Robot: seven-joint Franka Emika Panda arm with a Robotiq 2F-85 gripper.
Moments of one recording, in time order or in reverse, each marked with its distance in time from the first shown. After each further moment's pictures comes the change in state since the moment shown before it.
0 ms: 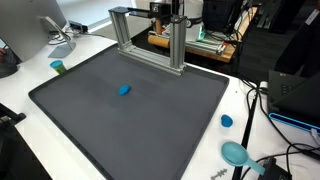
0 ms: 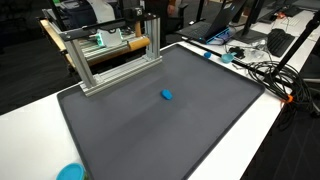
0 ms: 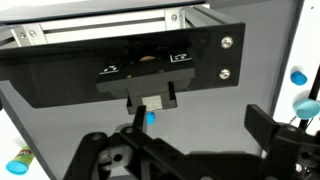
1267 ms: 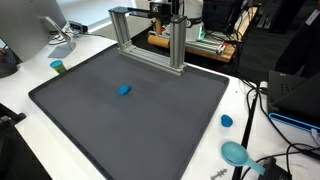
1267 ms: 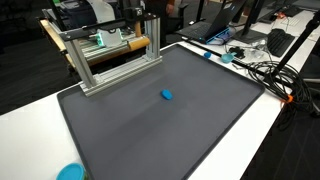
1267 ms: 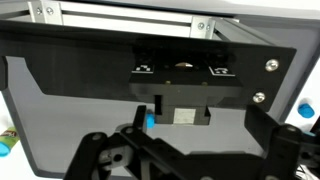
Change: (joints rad) arm -0.006 0.013 -0.058 -0.052 -0.064 0.049 -0.219
